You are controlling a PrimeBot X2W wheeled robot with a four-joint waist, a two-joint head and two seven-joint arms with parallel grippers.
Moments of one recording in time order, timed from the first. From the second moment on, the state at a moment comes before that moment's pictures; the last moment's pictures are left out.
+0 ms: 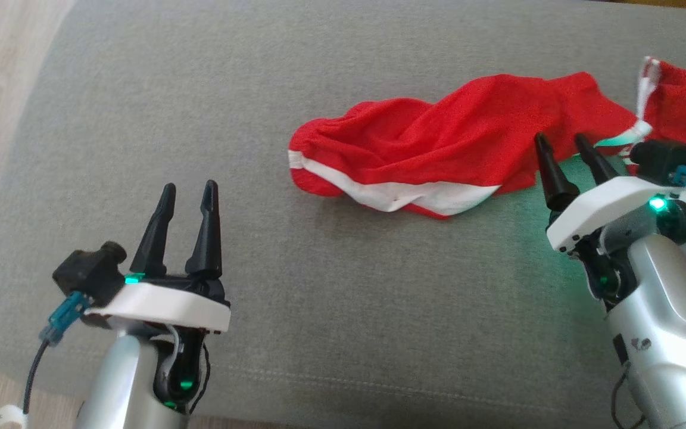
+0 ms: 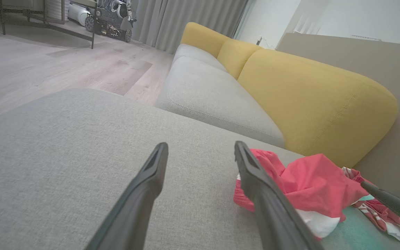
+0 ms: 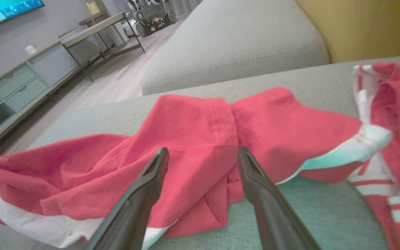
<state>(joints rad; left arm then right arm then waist) -0.18 0.04 -0.17 0.19 -0.43 -0.12 -0.25 -0.52 -0.21 0.21 0.61 0.52 0.12 0.02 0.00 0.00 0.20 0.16</state>
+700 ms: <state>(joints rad) -0.21 0.04 -0.21 0.22 -0.44 -0.12 -0.25 -0.63 -0.22 0.25 0.81 0.61 0.12 0.00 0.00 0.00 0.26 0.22</state>
